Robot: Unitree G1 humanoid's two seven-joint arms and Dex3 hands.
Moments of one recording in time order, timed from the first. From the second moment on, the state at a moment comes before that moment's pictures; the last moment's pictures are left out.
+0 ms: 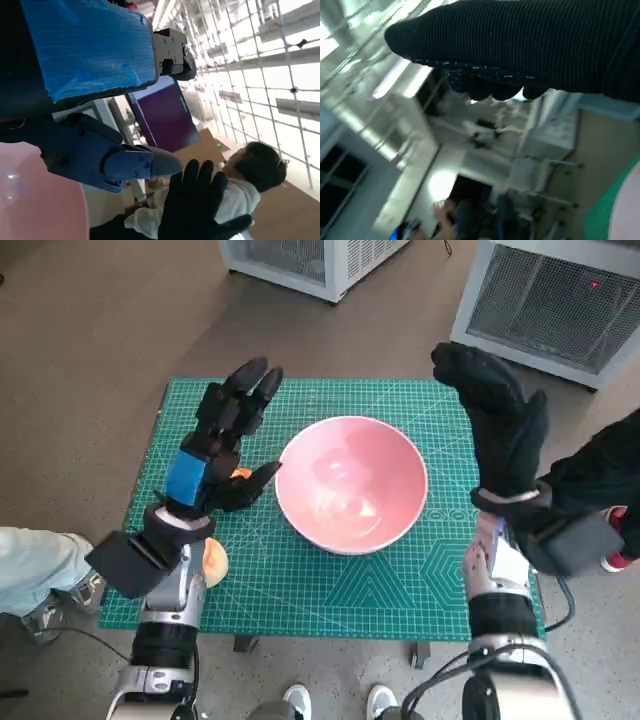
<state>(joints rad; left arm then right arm) -0.54 0.17 0.11 0.45 -0.24 -0.62 -0.45 -0.73 -0.08 -0.22 0.71 0.32 -0.83 0.55</state>
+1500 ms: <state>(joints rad) -0.65 0.74 0.04 0.45 0.19 -0.32 -0.57 -0.67 -0.09 -0.17 0.61 0.27 -0.83 0.48</state>
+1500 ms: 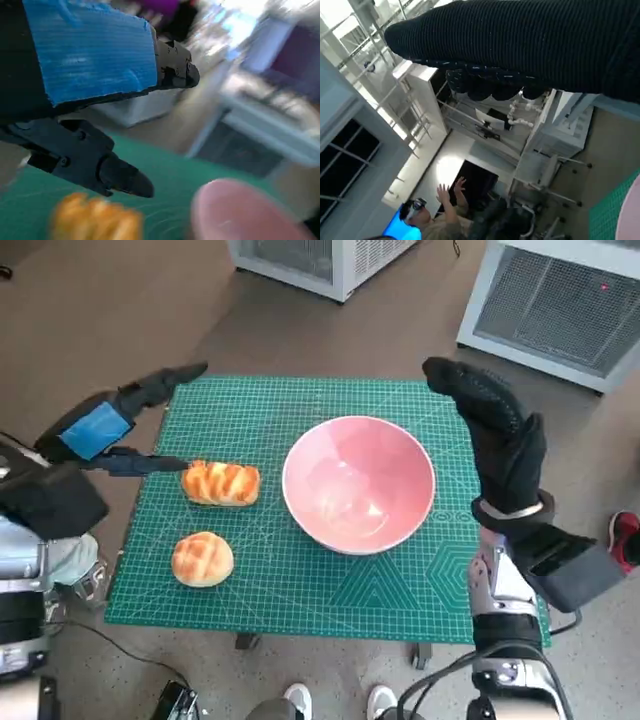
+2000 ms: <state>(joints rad) -0.73 0.73 -0.11 0.59 0.35 -0.29 -0.54 -0.69 -0.10 -0.17 0.64 0.29 -0.84 0.49</state>
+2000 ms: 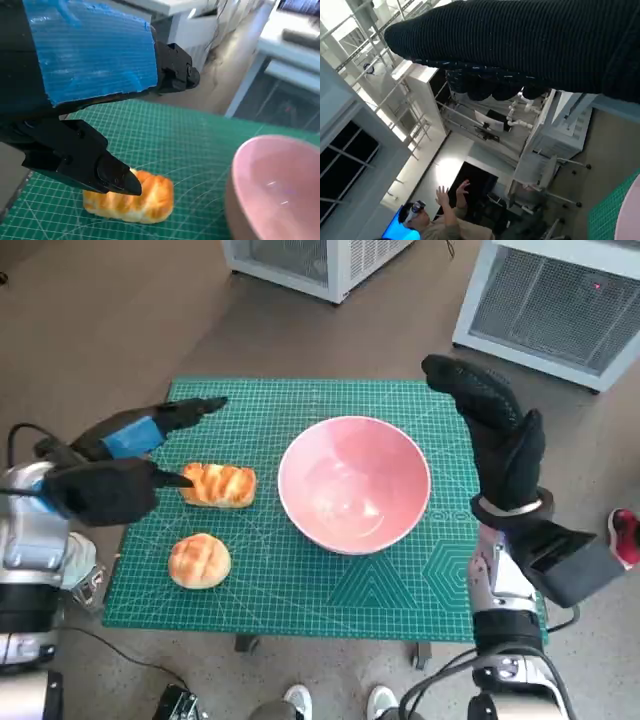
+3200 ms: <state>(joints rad) -0.96 0.52 -0.46 1.12 0.65 -0.22 -0.37 -0.69 -0.11 -0.16 0.65 0.31 -0.84 0.49</state>
